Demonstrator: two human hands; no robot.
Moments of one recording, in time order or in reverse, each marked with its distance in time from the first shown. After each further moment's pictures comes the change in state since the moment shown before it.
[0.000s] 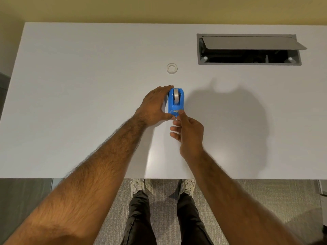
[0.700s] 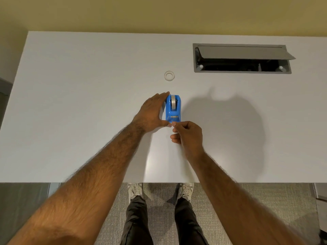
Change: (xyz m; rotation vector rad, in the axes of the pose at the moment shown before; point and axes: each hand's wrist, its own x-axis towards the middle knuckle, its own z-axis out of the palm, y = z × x) left_hand -0.001 0.000 -0.004 0.009 -0.028 -0.003; right_hand 0.010 -0.006 -0.014 -0.258 -0.080 -0.134
